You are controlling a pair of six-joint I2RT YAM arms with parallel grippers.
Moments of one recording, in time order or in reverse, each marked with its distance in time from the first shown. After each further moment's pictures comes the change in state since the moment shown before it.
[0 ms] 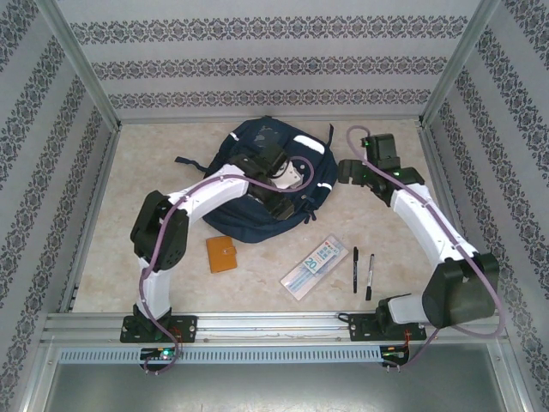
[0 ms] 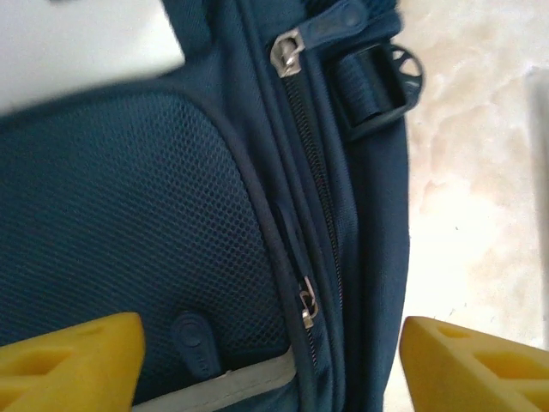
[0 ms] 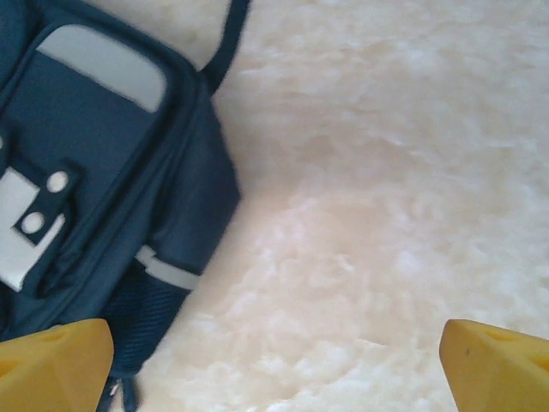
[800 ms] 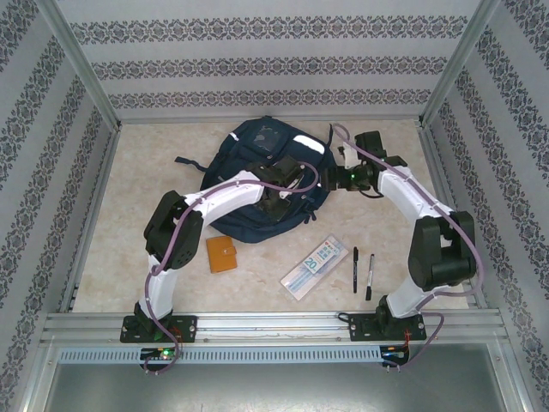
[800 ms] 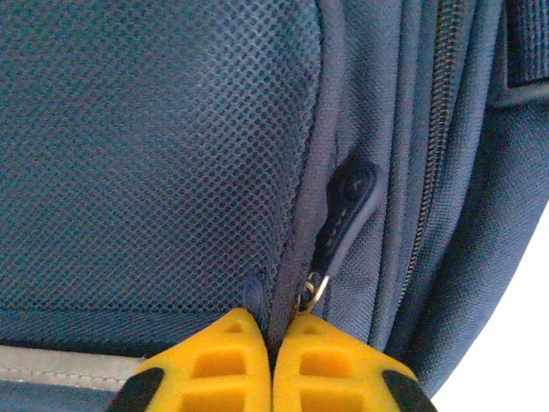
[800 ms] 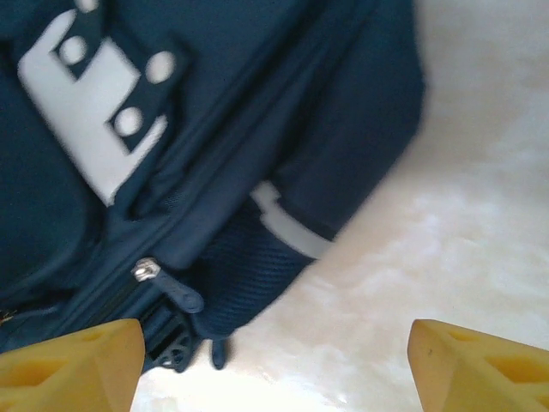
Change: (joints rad) left arm -0.071 0.067 0.043 -0.102 -0.225 -0.273; right arm -0.001 0.278 0.086 -0.031 -0.441 -0.160
